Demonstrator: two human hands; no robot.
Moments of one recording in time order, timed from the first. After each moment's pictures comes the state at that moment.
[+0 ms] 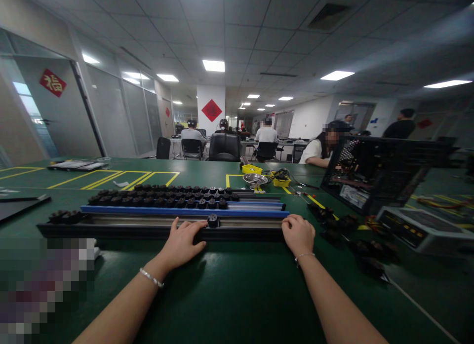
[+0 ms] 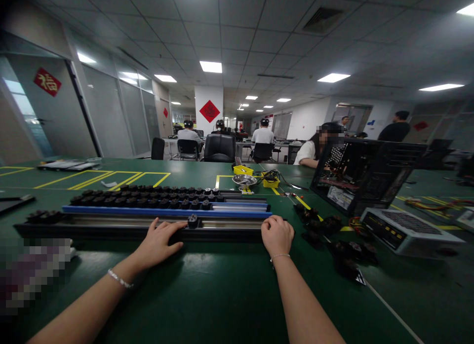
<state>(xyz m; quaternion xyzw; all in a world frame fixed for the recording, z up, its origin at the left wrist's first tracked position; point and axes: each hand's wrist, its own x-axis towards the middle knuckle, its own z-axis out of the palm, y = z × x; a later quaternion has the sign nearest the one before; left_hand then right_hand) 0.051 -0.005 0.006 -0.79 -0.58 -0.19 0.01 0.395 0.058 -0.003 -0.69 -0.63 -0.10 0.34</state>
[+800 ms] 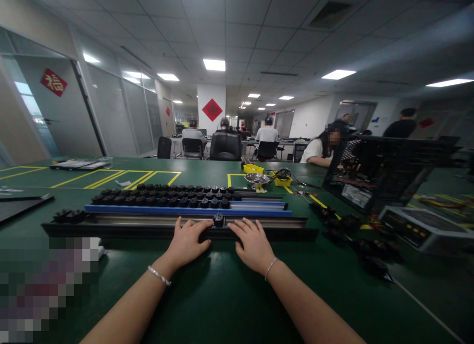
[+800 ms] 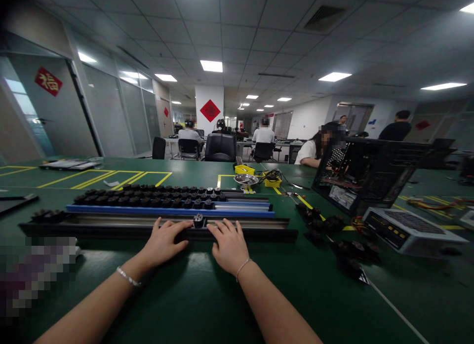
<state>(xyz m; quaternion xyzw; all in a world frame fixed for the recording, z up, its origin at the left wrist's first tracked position) 0.060 -0.005 0.005 -0.78 -0.60 -0.20 0.02 0.284 0.008 0.006 -0.45 -0.86 -0.02 0.22</state>
